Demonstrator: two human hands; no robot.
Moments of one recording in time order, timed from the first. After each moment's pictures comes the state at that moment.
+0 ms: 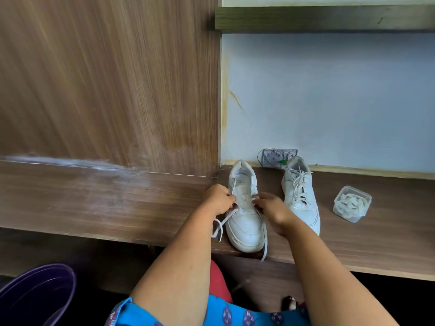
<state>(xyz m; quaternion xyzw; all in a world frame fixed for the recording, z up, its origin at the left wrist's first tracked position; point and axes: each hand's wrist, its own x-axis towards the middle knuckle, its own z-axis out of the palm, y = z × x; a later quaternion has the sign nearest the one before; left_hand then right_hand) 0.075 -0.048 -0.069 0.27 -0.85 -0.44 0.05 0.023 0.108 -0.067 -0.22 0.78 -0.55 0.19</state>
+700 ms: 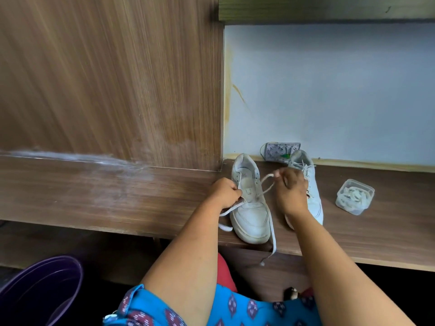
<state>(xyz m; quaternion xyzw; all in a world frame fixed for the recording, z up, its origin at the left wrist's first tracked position) 0.079 -0.042 -0.065 0.25 -0.87 -0.43 0.06 0.022 0.119 -0.058 -0.15 0.81 -0.55 -0.11</state>
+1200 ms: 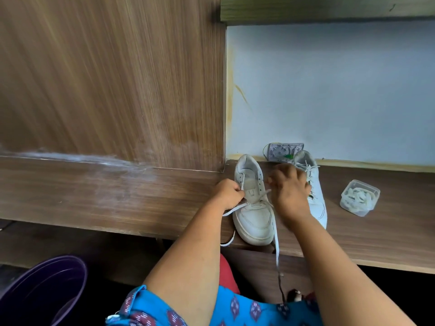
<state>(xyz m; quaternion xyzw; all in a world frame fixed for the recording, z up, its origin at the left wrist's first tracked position) 0.080 -0.041 -0.065 0.25 -0.88 -0.41 0.05 0.030 0.118 -0.051 -0.26 0.91 -0.28 -0.17</state>
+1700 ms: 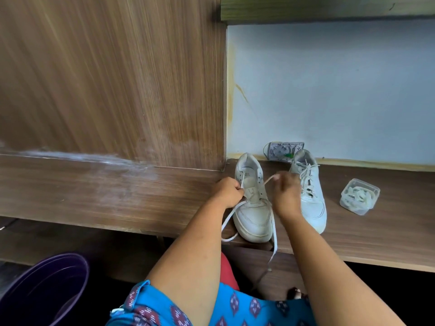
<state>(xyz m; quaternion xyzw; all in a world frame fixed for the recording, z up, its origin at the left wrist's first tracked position) 0.083 -0.038 -0.059 0.25 -0.91 -0.34 0.05 0.027 0.106 -0.068 -0.14 0.83 -0.53 -0.09</state>
